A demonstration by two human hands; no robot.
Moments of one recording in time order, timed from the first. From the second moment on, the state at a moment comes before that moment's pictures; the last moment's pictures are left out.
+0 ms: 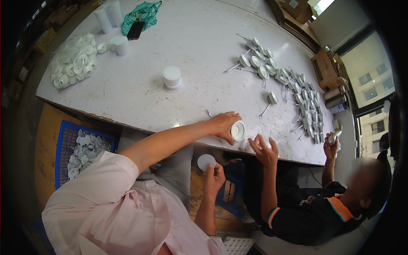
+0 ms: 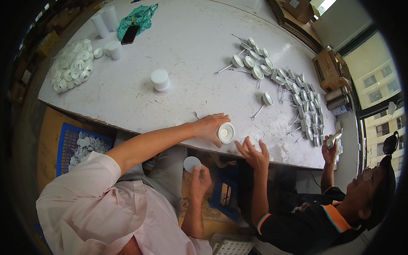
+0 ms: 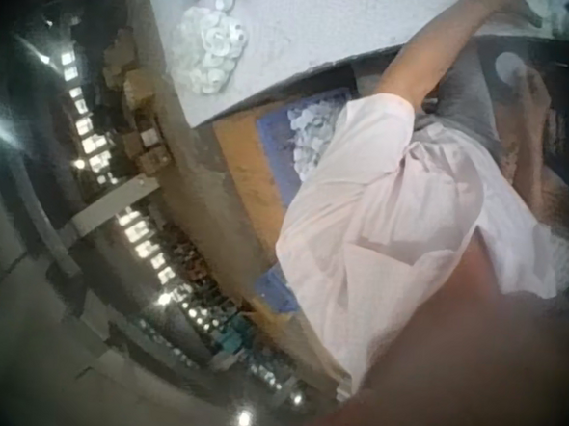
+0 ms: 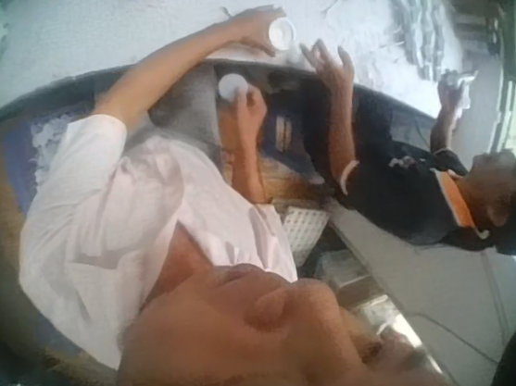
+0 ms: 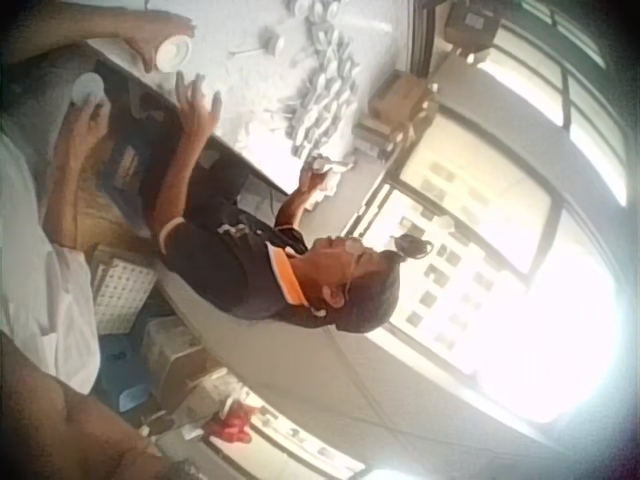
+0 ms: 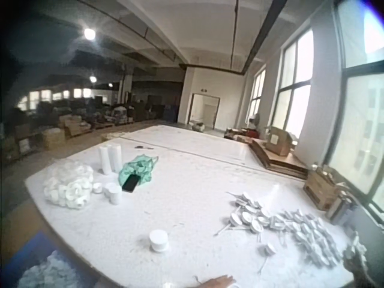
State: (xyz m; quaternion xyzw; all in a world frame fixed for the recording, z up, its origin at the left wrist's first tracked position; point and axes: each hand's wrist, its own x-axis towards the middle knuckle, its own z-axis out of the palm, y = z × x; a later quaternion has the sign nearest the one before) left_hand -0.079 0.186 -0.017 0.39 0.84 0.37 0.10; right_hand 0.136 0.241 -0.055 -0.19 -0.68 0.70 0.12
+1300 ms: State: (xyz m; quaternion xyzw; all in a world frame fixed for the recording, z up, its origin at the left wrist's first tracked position) left_hand 0.044 0.026 0.010 0.20 0.68 0.69 0.12; right_hand 0.081 0.177 0.007 -0.16 -0.61 0.77 0.09
